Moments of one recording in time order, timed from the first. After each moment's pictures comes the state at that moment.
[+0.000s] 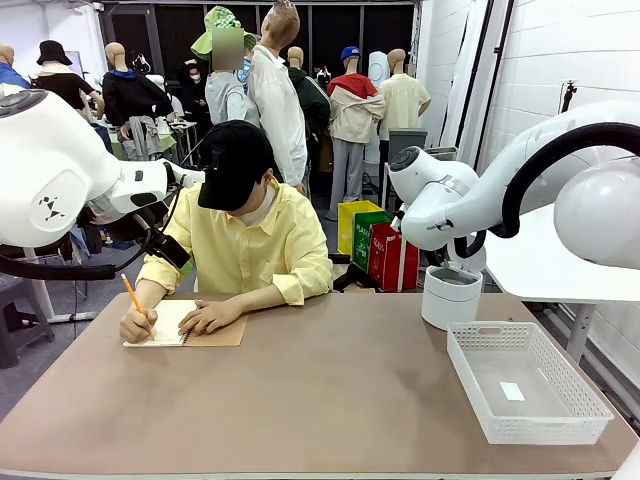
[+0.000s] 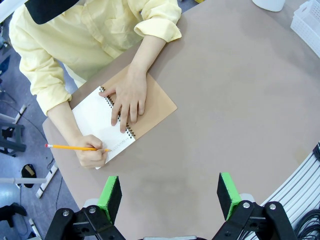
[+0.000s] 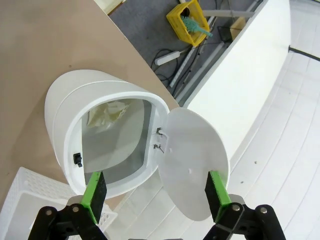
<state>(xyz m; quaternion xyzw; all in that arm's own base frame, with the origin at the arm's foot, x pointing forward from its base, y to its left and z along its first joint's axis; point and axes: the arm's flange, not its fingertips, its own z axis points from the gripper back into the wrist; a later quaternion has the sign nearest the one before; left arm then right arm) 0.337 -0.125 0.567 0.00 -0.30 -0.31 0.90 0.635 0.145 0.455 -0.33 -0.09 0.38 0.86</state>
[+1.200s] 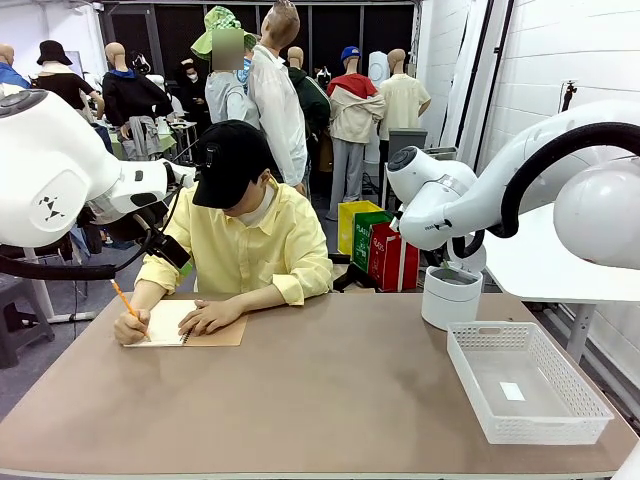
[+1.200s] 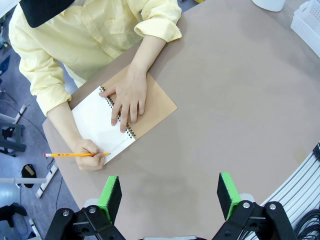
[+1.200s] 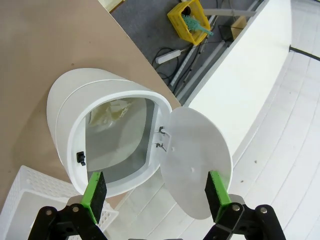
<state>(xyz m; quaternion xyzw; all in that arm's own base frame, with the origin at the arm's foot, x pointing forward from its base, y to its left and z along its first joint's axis) 0.337 -0.125 0.567 0.00 -0.30 -0.31 0.90 0.633 0.147 0.454 -0.33 -0.09 0.38 0.86</state>
